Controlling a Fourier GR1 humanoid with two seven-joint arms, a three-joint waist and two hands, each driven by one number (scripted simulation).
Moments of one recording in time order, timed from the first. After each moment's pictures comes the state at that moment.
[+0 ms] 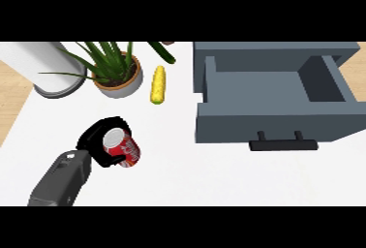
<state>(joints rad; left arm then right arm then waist) -0.56 0.21 0.19 -0.35 0.03 -0.71 -0.45 0.44 -0.02 -0.76 -2.24 -0.57 0.55 0.25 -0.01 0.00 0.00</state>
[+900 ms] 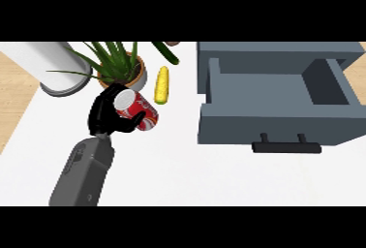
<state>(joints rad) -0.49 0.01 0.24 -0.90 0.25 -0.12 -0.30 0.49 -0.01 -0.76 -2.30 -0.59 0.51 0.26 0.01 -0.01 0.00</state>
